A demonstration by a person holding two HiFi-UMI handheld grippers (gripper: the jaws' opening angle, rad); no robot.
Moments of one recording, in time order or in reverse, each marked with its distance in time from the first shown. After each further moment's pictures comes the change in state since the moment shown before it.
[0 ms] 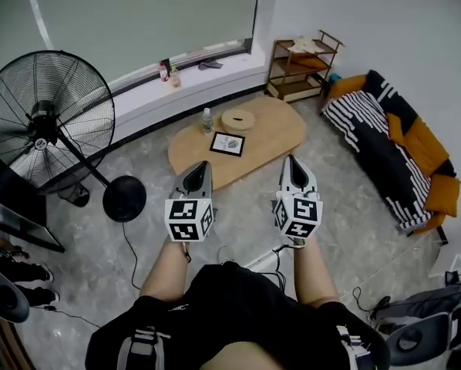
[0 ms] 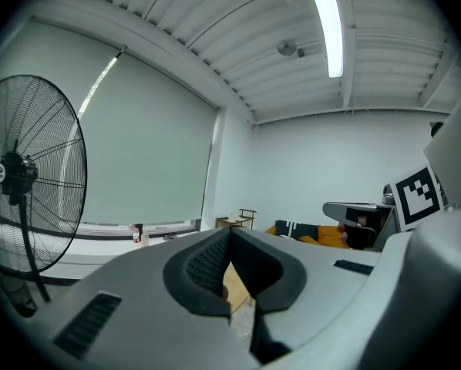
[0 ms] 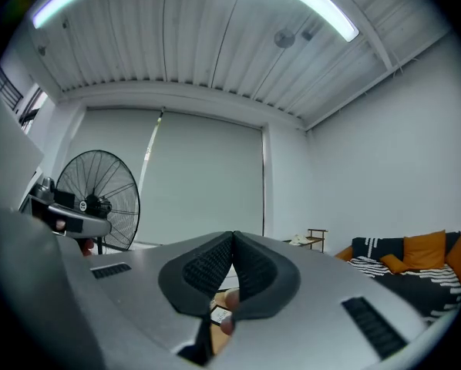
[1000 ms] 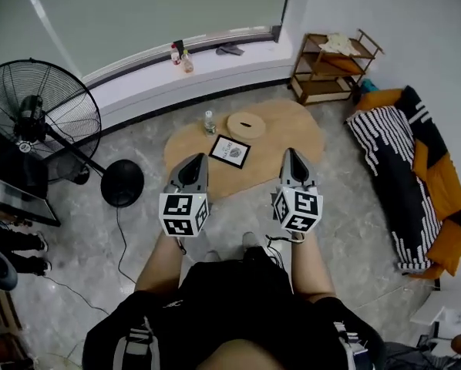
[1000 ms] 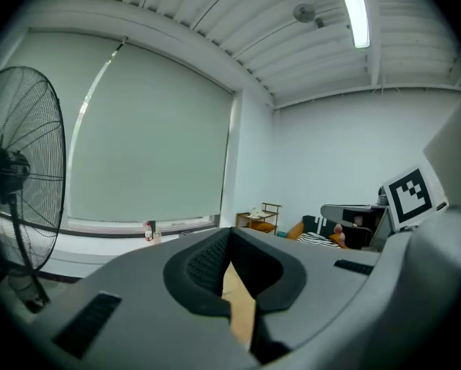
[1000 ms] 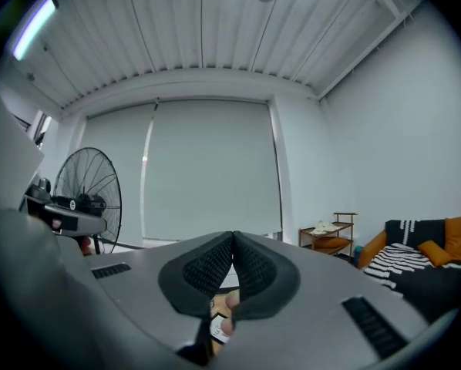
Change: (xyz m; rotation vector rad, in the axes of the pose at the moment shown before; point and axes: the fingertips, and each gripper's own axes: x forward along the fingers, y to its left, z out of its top) left arm 0.247 0.020 -0.005 -0.004 0.053 0.177; right arm 0.261 -0.123 -0.059 0.071 0.084 0.181
